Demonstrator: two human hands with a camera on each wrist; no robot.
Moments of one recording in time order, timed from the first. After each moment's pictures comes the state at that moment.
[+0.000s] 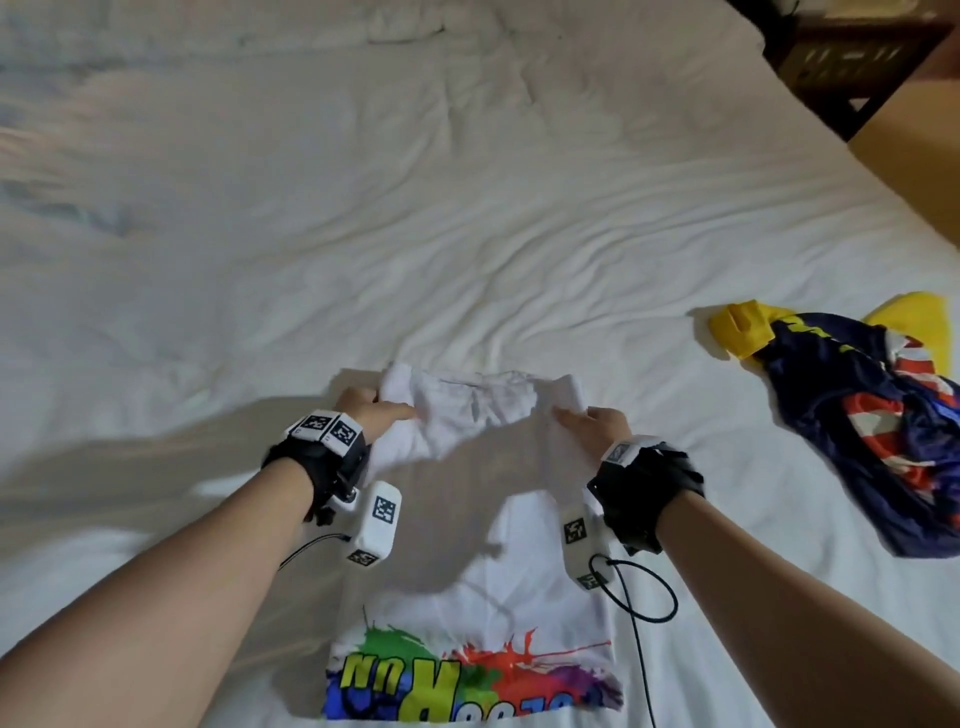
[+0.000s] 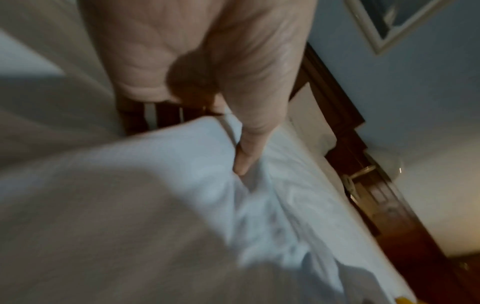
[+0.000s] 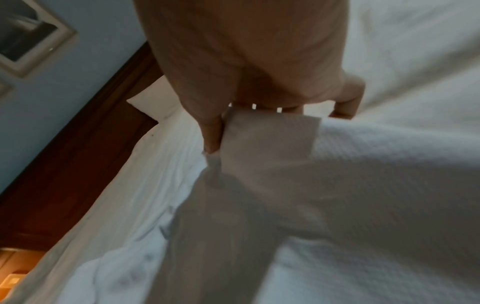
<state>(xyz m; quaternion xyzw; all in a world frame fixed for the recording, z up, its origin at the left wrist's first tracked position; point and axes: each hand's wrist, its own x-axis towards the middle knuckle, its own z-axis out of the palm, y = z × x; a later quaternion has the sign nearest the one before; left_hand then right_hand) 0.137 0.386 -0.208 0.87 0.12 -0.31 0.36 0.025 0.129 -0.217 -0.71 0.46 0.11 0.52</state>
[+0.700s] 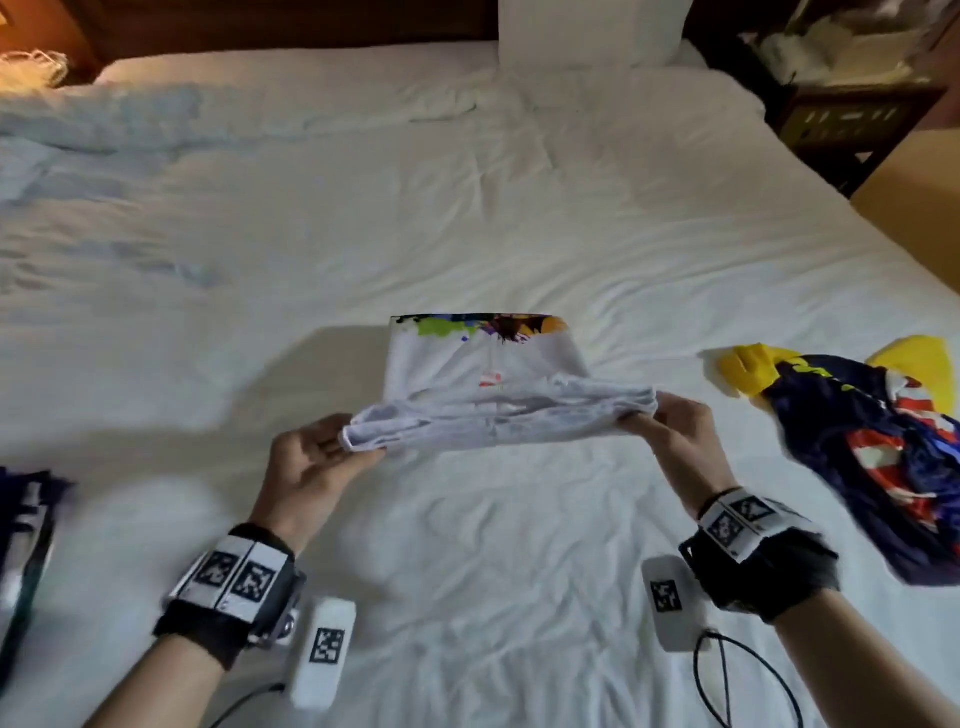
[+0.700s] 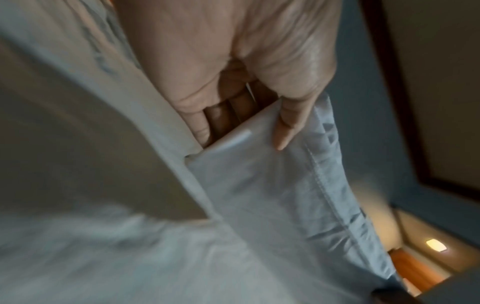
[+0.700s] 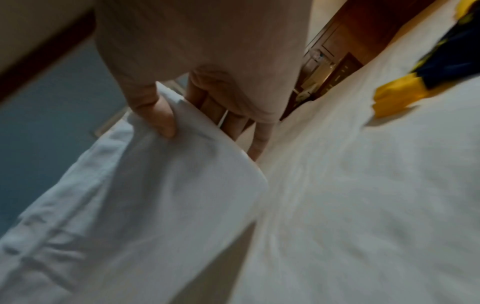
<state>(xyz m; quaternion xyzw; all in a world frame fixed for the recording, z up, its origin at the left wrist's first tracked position) 0.058 0.468 -0.082 0.72 -0.05 -0.08 0.68 -0.020 0.142 -0.076 -0.74 0.17 -0.09 0.64</state>
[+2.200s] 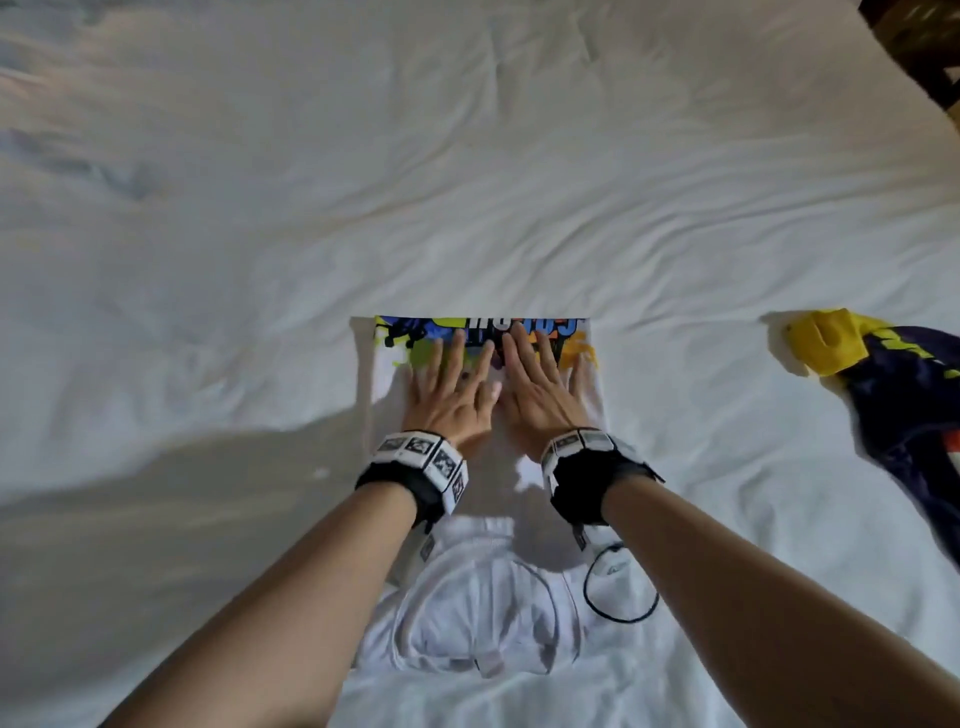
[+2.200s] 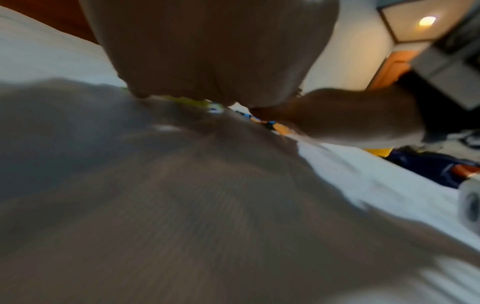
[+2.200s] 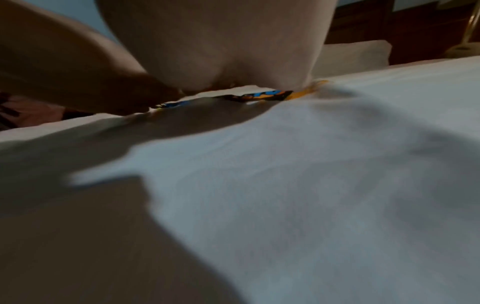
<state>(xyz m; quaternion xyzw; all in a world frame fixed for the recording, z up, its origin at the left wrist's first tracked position) 0.135 0.341 -0.247 0.96 -0.17 -0.20 0.12 0.099 0.199 -0.248 -0.98 0.04 0.14 0.16</state>
